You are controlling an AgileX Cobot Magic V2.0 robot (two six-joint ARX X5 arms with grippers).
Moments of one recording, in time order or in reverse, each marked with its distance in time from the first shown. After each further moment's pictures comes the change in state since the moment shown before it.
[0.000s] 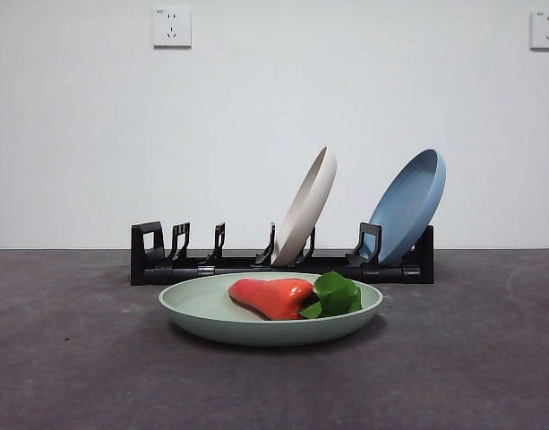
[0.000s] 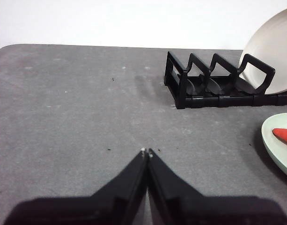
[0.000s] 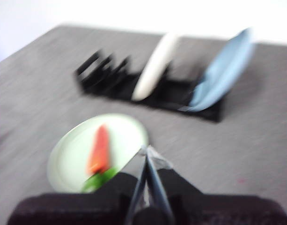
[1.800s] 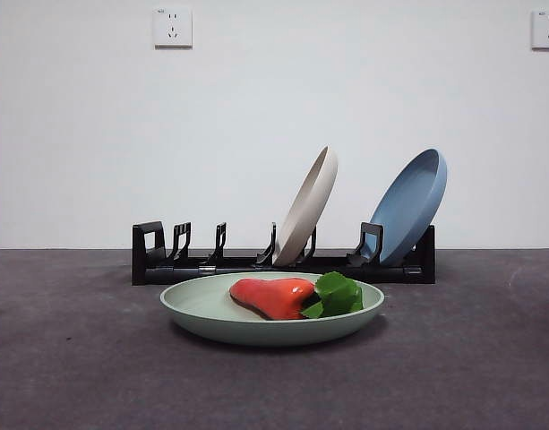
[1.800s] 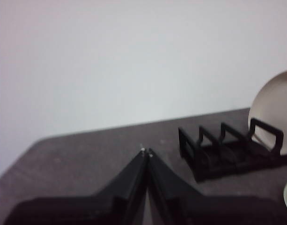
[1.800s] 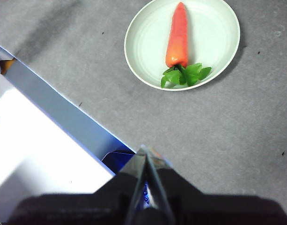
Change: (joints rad) left arm -0.001 0.052 0.050 0.281 -0.021 0.151; right arm 0.392 0.335 0.234 -0.405 -0.028 0.122
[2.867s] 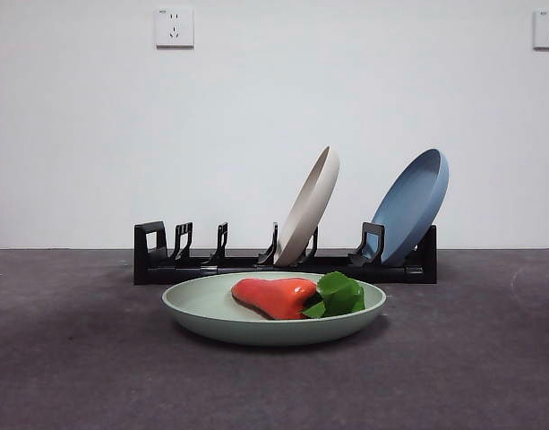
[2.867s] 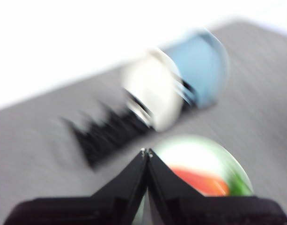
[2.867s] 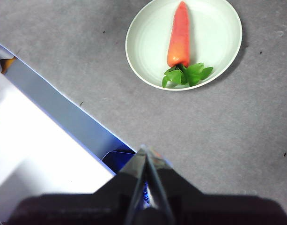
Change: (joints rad) left arm -0.802 0.713 1.004 -0.729 -0.429 -0.129; right arm 0.000 0.003 0.000 0.000 0.000 0.000
